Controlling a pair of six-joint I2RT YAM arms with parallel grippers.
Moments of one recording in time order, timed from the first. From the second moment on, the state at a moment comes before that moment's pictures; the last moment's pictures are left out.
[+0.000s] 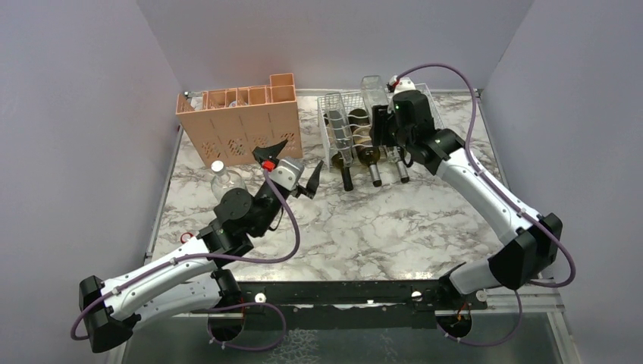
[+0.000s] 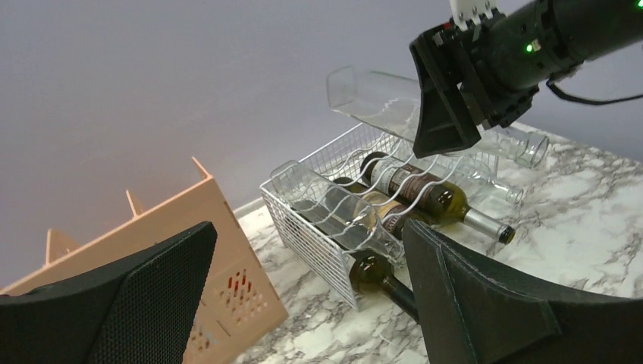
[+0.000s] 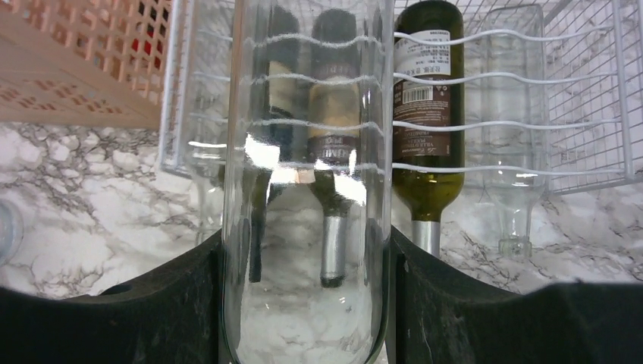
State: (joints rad) left arm -1.00 0.80 0.70 0.35 -0.39 0.35; right arm 0.56 1.43 1.40 -0.50 0.27 0.20
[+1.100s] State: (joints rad) left arm -0.96 0.91 0.78 0.20 -0.50 0.15; right arm 0.37 1.79 1.35 -0.20 -0.04 0.22
